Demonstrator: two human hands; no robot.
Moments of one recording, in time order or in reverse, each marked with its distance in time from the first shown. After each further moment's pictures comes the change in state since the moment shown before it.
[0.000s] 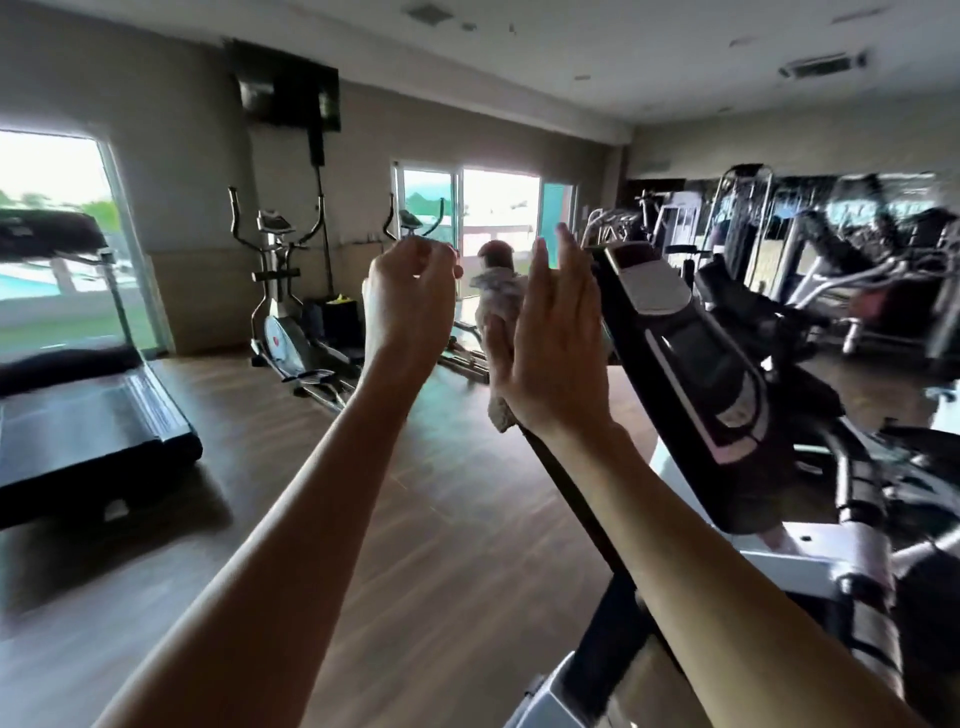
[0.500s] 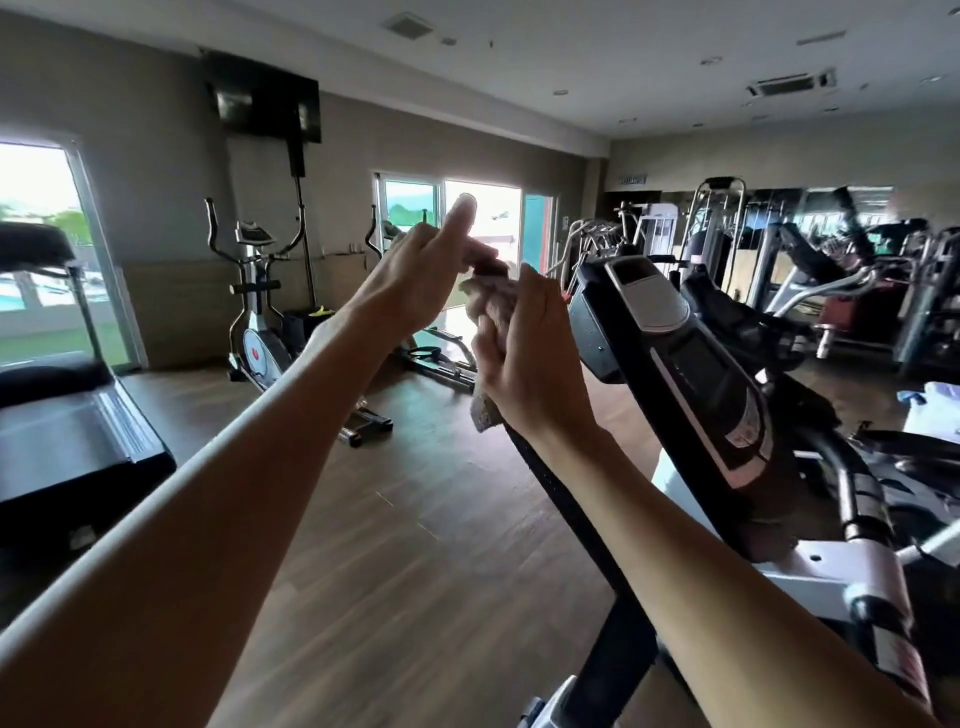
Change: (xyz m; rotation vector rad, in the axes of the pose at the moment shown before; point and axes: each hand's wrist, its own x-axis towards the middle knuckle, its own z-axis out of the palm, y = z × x) left_hand 0.056 0.004 0.002 0.206 -0.515 0.168; right_hand 0.013 -0.004 0.025 0.360 -0.064 0.137
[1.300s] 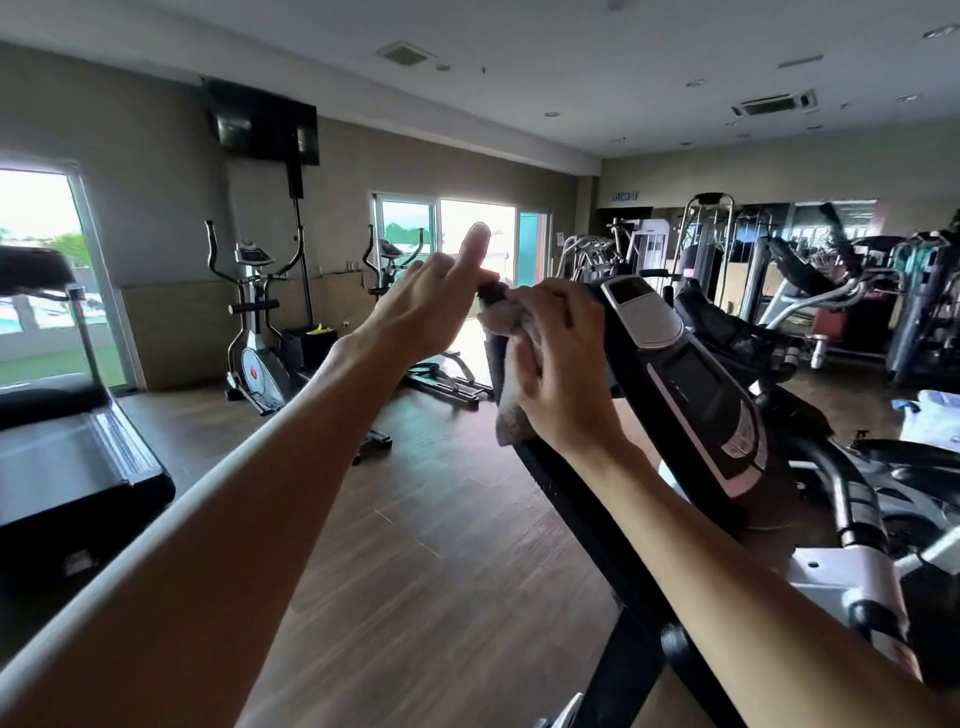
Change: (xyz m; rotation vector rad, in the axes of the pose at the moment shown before) left_hand 0.002 -0.003 -0.001 0.145 -0.021 0.092; right_hand 0.003 -0.001 -0.028 0.038 0.133 -0.162
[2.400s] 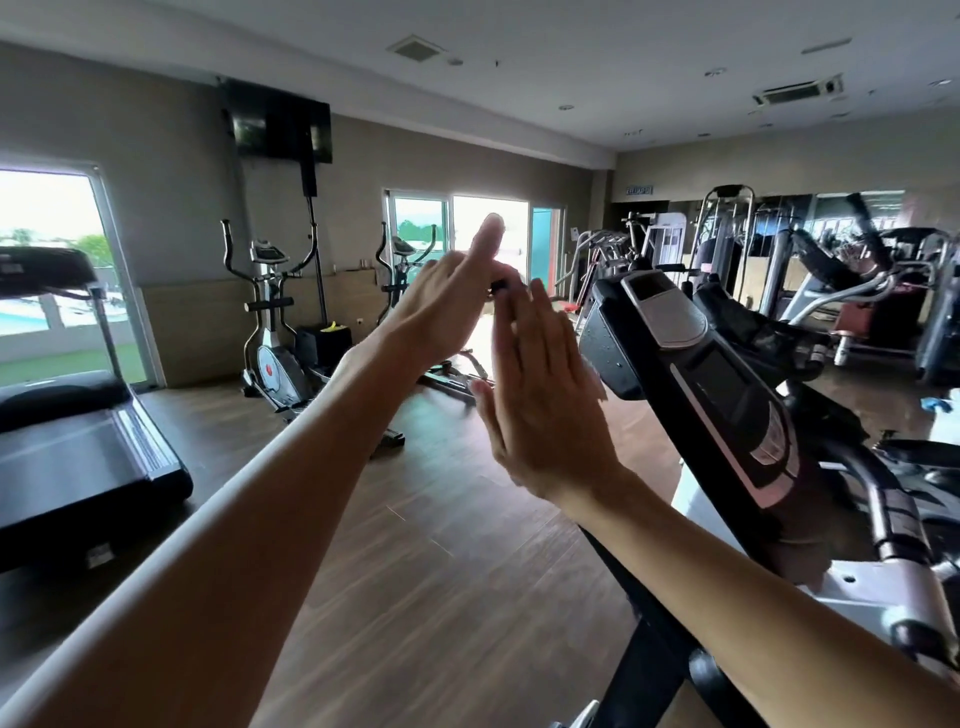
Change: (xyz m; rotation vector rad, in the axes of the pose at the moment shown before) left_hand -0.004 0.005 0.005 -0.110 -0.051 -0.054; right_hand -0.023 -0.012 0.017 -0.434 -0.328 -0.152
